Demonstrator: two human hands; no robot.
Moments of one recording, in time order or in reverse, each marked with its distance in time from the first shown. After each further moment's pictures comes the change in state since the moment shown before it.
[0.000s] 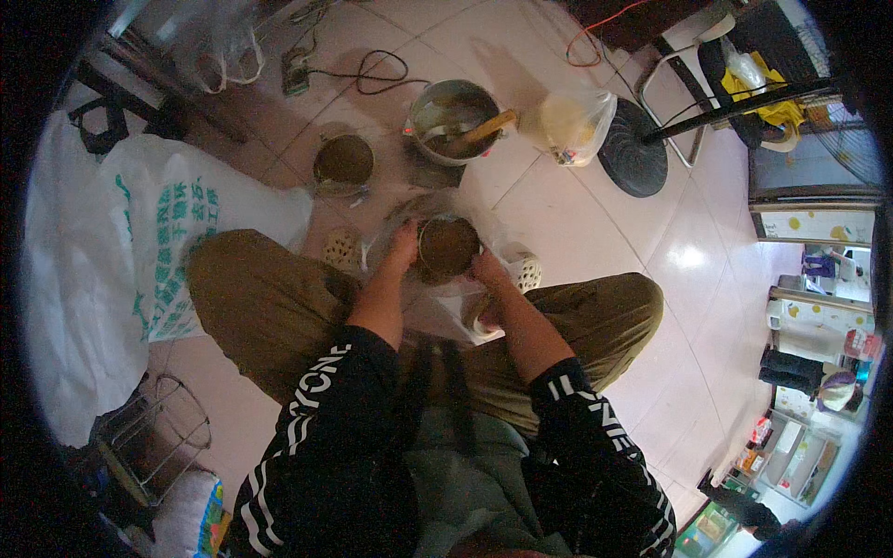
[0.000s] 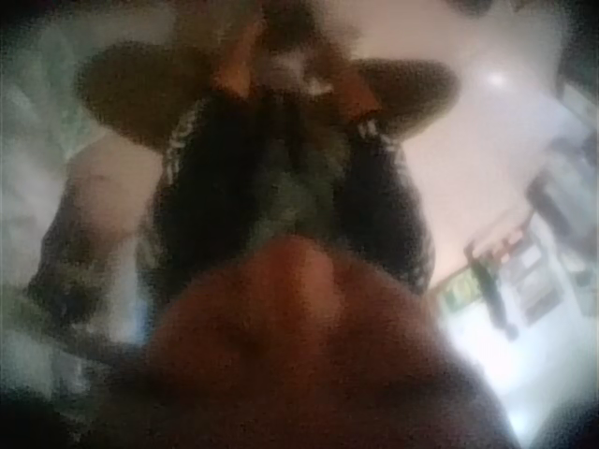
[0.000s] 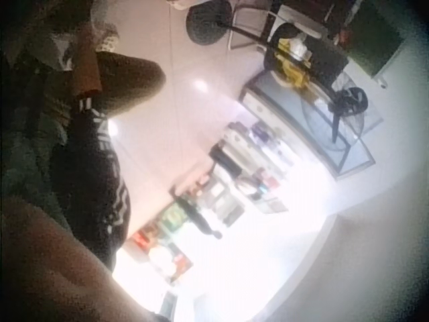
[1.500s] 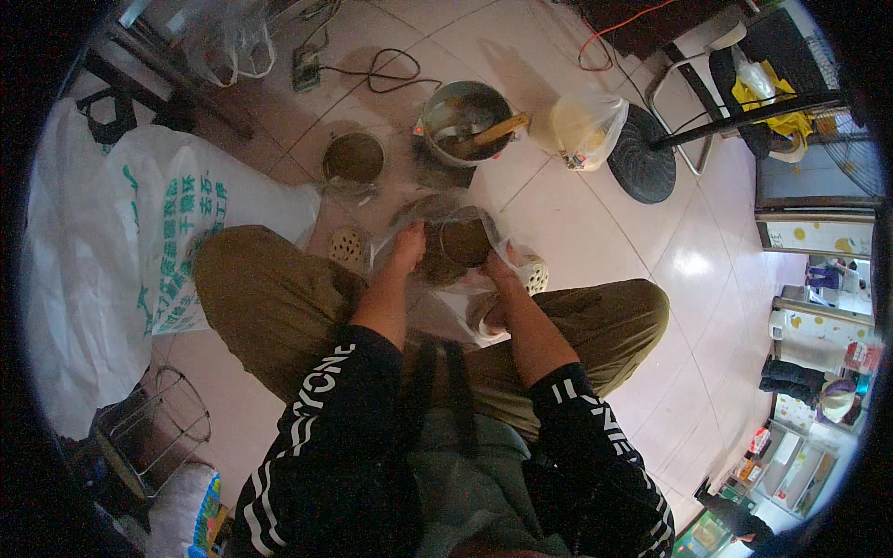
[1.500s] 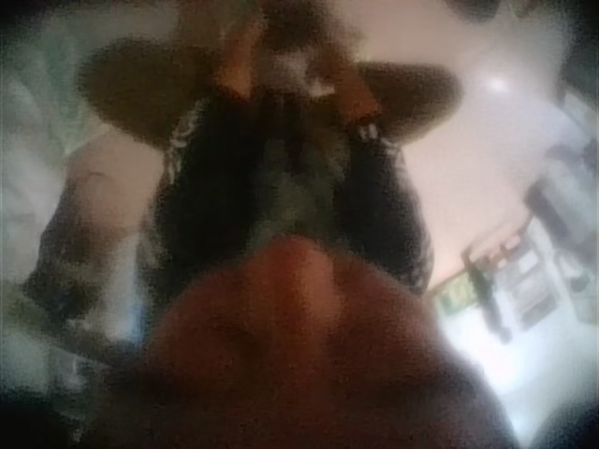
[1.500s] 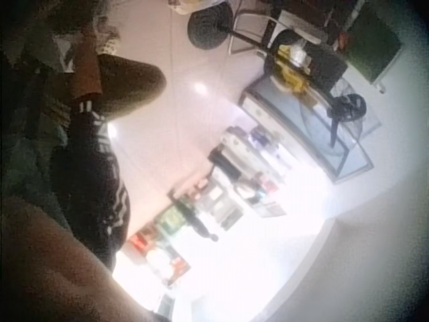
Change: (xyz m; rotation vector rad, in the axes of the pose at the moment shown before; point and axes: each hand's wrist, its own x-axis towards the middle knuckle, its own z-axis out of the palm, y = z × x) left_hand -0.016 0.010 -0.007 0.071 0.094 0.200; right_hand 0.012 -0.004 -0.005 -0.010 0.007 -0.033
